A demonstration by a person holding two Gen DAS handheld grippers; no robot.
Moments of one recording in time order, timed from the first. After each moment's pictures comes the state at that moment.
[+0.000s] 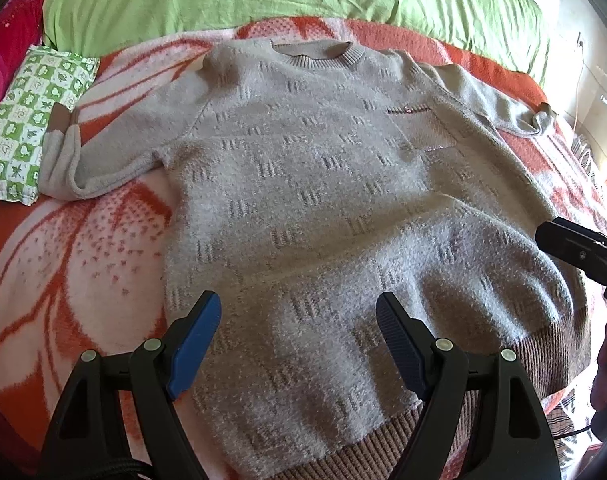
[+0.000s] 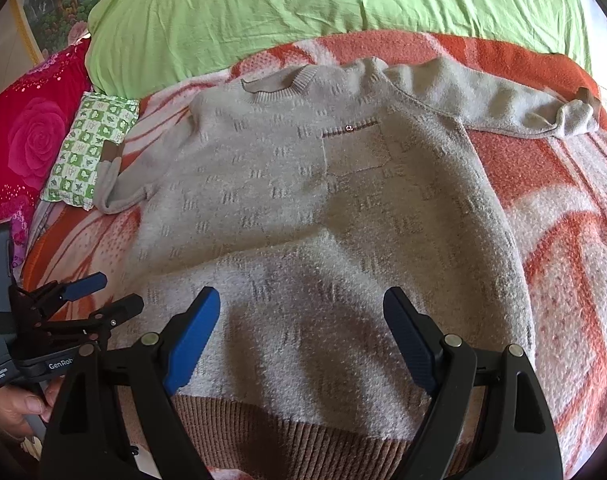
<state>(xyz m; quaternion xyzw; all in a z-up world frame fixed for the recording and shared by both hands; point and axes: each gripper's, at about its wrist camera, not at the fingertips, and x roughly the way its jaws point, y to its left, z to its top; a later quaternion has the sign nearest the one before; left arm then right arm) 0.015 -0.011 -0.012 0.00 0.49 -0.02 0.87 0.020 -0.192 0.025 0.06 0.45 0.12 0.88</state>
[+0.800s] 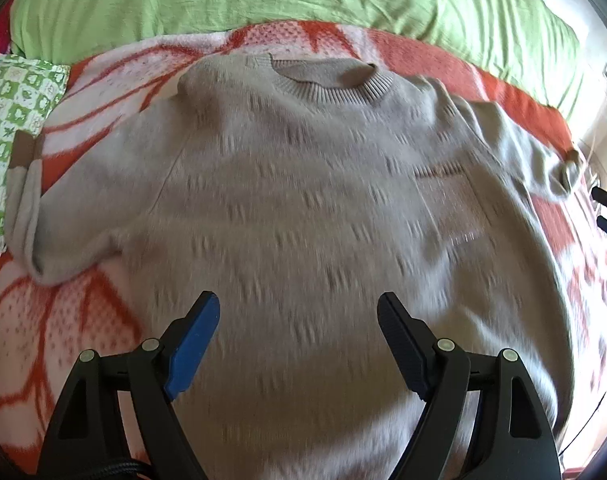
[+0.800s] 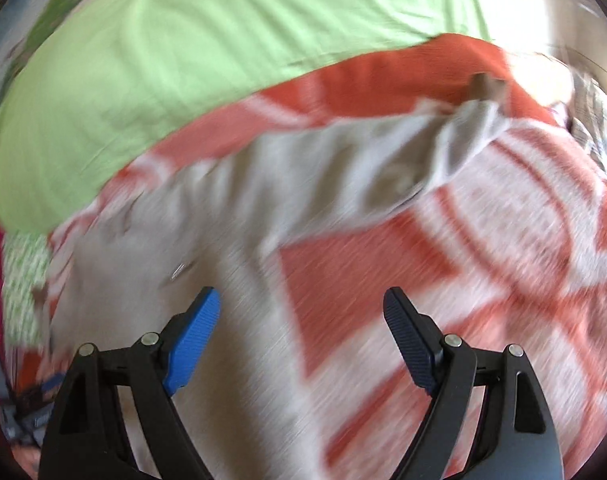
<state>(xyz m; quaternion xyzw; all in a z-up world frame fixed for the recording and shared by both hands) 0.156 -0.009 -0.003 -0.04 0.50 -0.01 0.86 0.162 -0.399 0.045 0.19 0.40 -0.05 0.89</state>
